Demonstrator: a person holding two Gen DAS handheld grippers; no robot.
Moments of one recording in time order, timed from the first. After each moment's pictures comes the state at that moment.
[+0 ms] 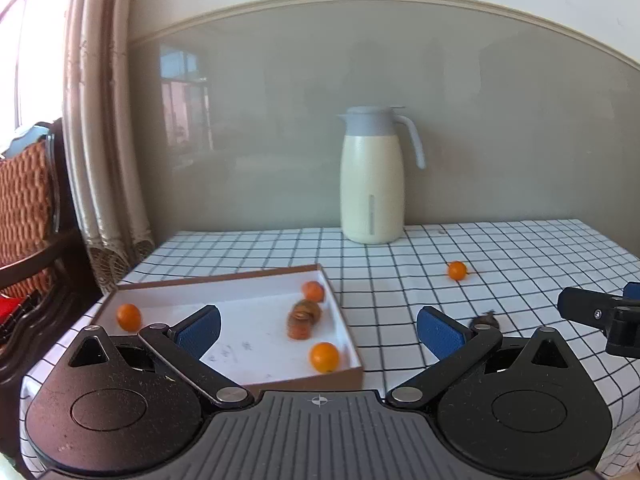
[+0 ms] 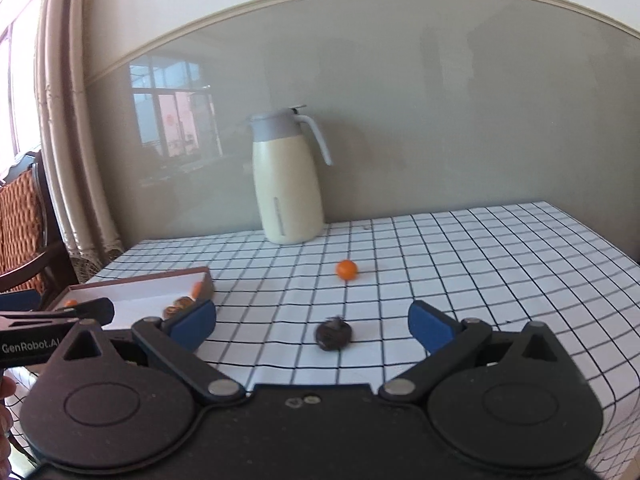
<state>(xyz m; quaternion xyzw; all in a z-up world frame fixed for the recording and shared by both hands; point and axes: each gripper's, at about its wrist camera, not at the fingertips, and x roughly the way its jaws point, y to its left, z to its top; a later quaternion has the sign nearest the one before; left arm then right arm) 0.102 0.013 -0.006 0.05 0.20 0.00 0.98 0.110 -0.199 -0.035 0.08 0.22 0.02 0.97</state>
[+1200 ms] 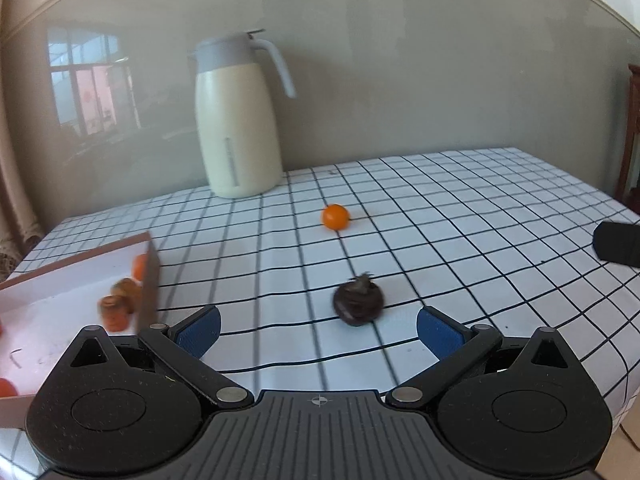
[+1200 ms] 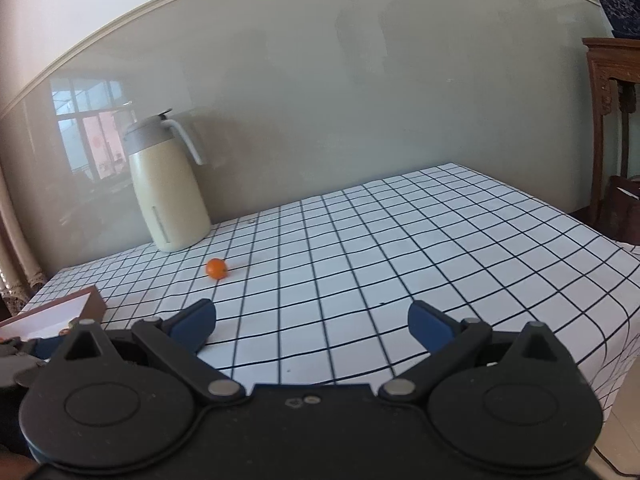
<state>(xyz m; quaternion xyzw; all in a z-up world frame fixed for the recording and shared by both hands) 0.173 -0.134 -0.078 0.09 0.26 -0.09 0.96 0.119 -0.312 -0.073 0.14 0.23 -0.08 0.96</state>
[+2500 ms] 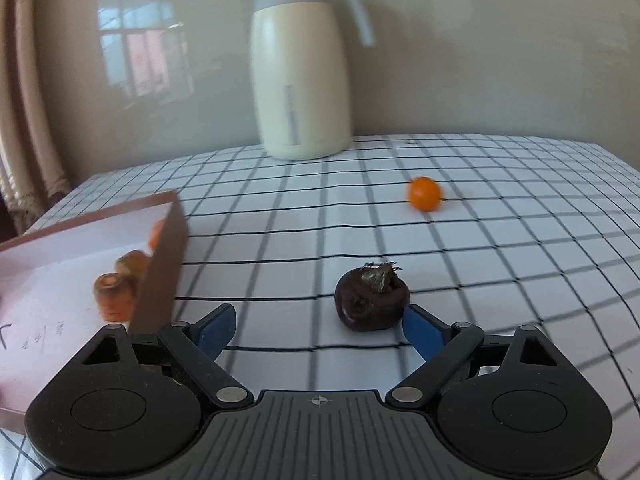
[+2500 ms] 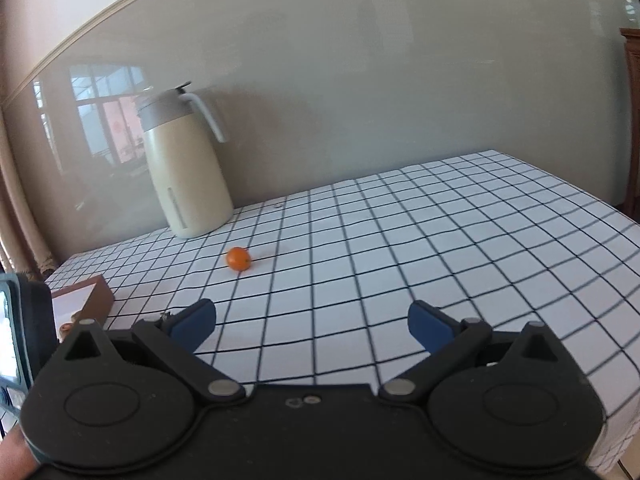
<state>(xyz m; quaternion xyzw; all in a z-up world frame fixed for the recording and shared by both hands) 0.249 -0.111 -0.116 0.07 0.30 0.01 0.95 0.175 -0.291 -0.091 0.13 0.25 -0.03 0.96</state>
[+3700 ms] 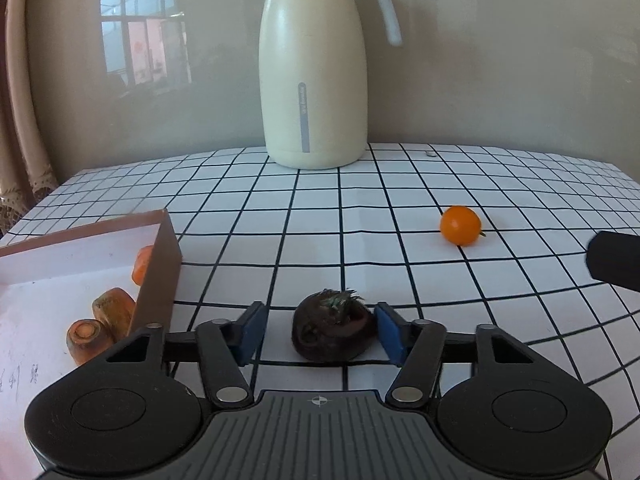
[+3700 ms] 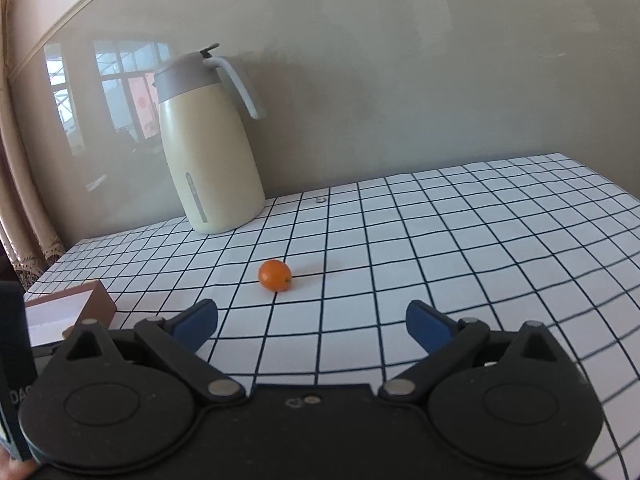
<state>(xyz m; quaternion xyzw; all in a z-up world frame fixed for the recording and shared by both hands) 0.304 -0.096 -0.118 0.04 0.31 -0.01 0.95 0.269 -0.263 -0.103 0.11 0.27 0.02 0.96</state>
